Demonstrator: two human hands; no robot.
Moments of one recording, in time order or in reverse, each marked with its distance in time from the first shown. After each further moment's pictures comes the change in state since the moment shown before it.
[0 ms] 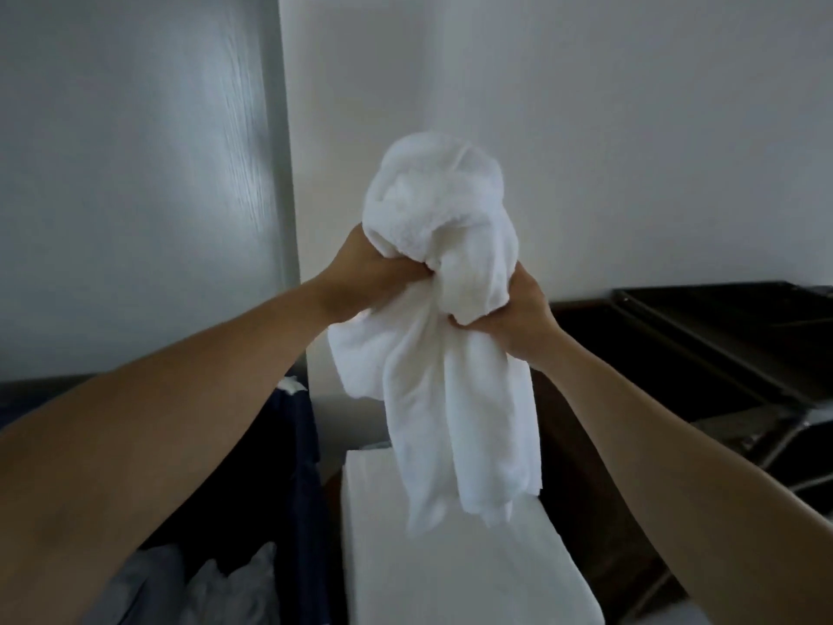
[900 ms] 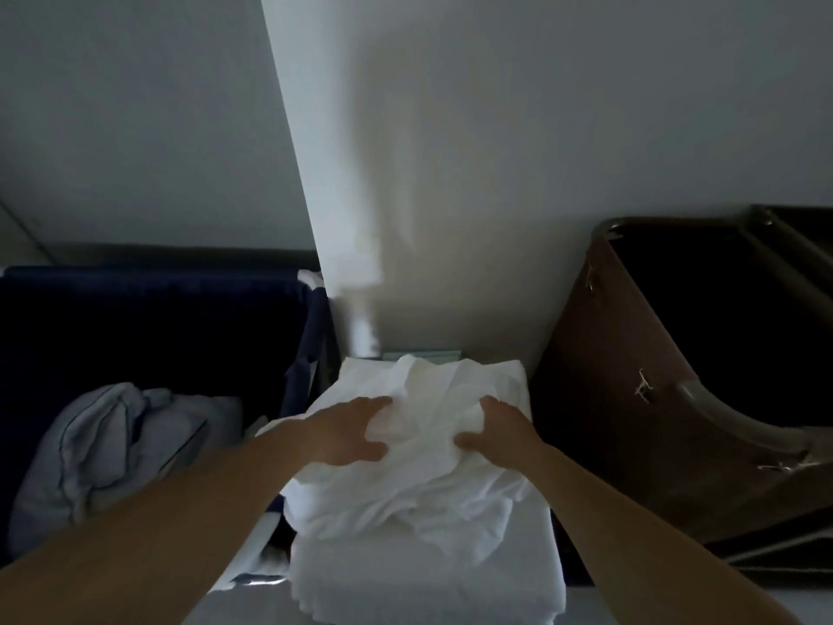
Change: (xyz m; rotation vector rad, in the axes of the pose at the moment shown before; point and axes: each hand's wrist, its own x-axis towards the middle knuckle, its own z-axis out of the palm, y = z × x) left_hand -0.139 -0.222 0.141 0.775 -0.601 -0.910; right_hand -0.074 0.295 0.034 -0.611 -0.843 0.416
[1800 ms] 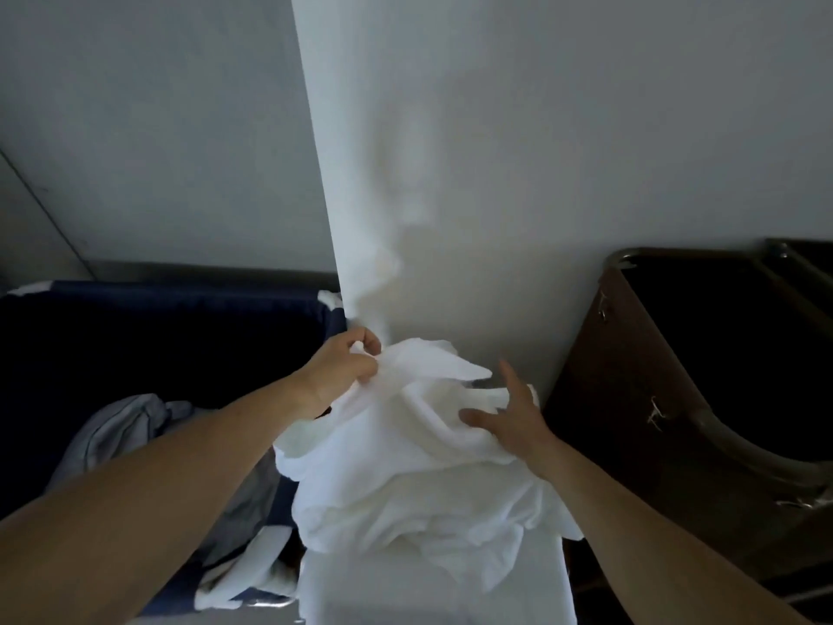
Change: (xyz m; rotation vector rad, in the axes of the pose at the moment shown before) left_hand -0.037 0.022 -0.080 -0.962 0.524 0.016; right_hand -0.013 -0.023 -0.037 0.739 0.174 -0.121
